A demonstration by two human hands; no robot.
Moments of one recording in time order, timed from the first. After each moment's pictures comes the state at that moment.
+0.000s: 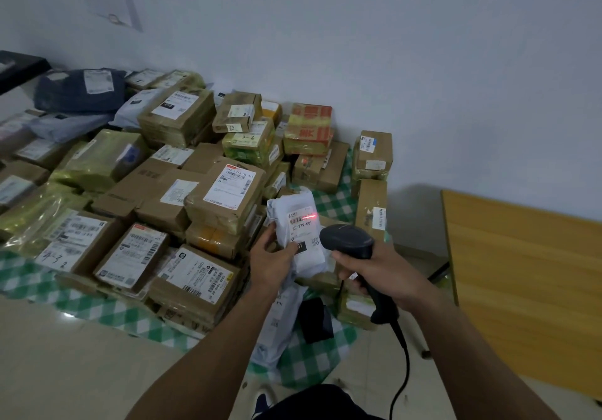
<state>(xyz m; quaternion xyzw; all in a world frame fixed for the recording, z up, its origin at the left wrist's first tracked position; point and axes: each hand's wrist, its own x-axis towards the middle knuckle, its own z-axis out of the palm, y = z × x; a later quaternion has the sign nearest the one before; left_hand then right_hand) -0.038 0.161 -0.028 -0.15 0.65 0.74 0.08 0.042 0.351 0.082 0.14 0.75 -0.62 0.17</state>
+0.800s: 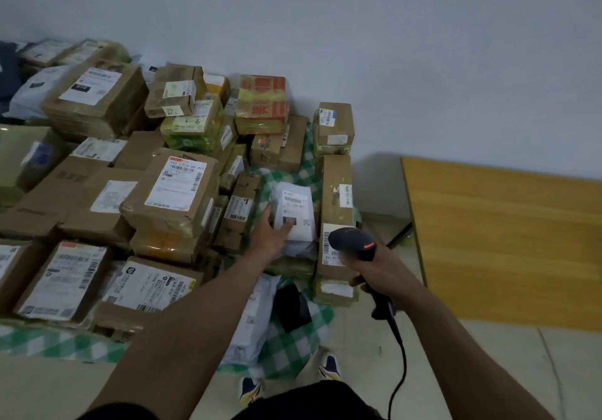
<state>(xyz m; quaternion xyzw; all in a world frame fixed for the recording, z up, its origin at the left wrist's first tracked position) -0.106 0.217 -0.086 -0.01 0.80 0.56 0.21 0.061 0.393 0.029 0.28 0.77 -0.56 0.13</state>
